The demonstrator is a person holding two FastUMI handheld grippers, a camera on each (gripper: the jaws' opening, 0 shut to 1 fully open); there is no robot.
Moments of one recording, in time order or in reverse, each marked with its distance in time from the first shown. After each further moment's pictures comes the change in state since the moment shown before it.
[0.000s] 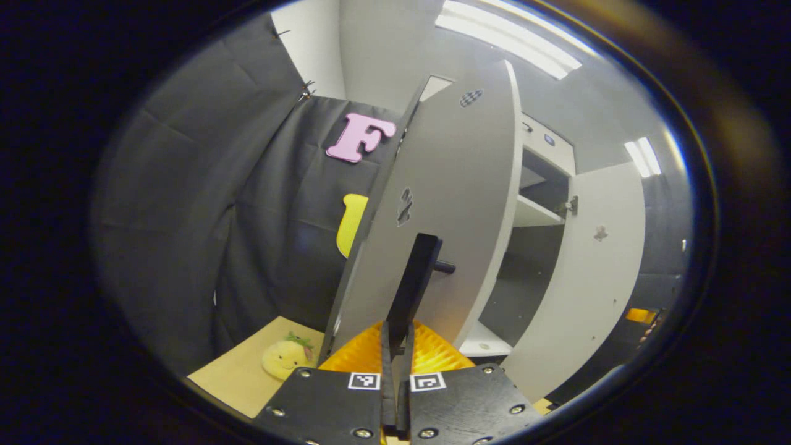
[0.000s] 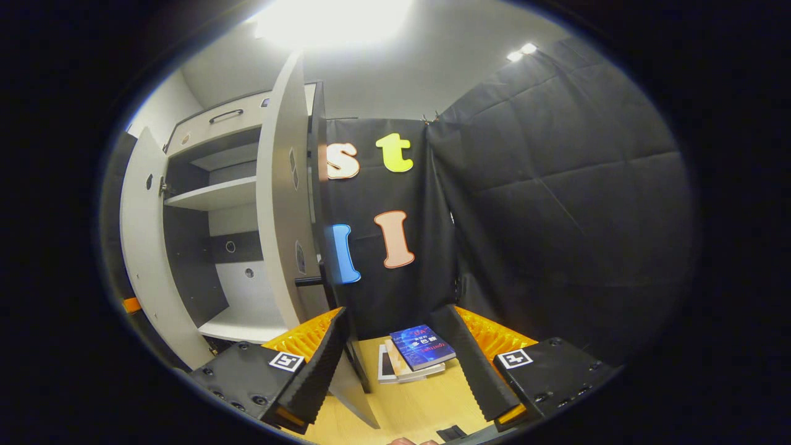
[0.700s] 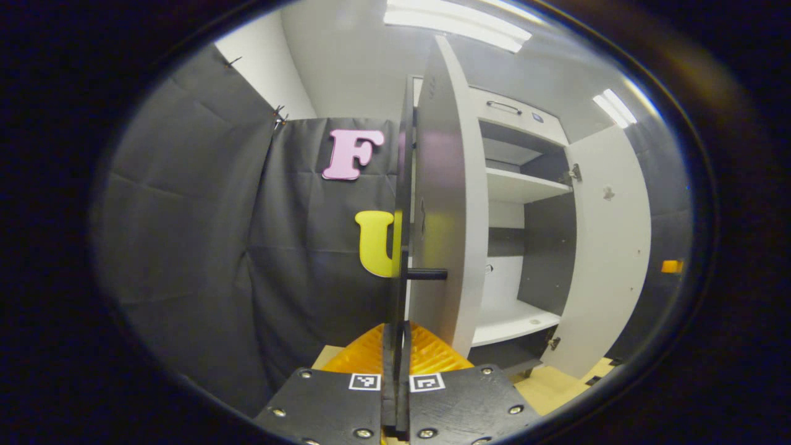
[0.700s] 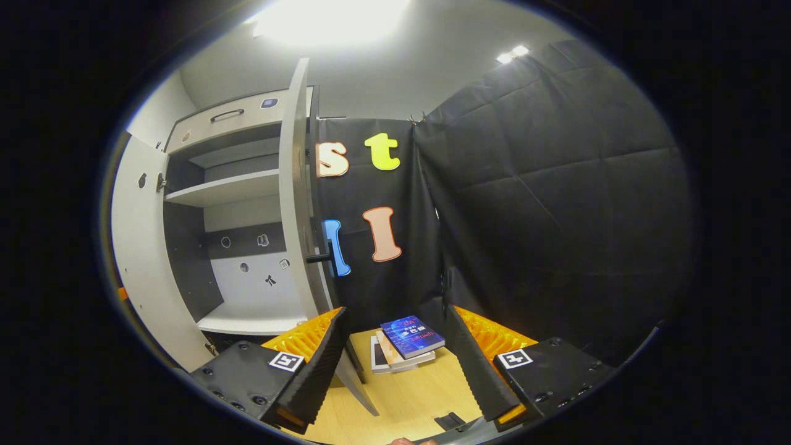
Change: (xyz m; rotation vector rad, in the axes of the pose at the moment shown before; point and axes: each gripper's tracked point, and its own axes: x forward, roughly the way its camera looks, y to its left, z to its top) left arm -0.009 0.081 0.036 0.265 -0.007 -0.007; right arm -0.051 0.001 -0.017 0.016 0.019 -0.062
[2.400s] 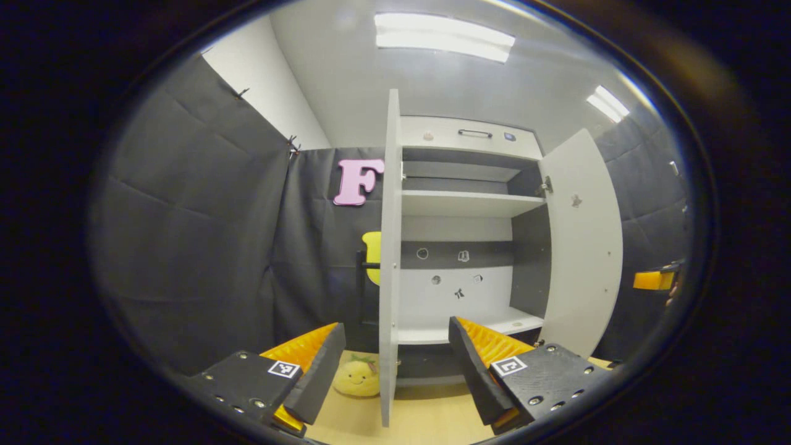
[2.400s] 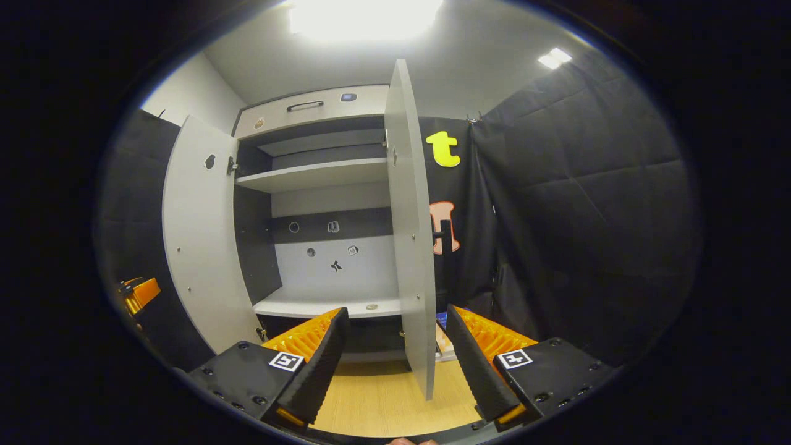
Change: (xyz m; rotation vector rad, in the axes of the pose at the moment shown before) left arm -0.117 -0.064 0.010 0.005 -0.098 0.117; right arm -0.062 0.108 -0.035 -0.064 0.014 0.232
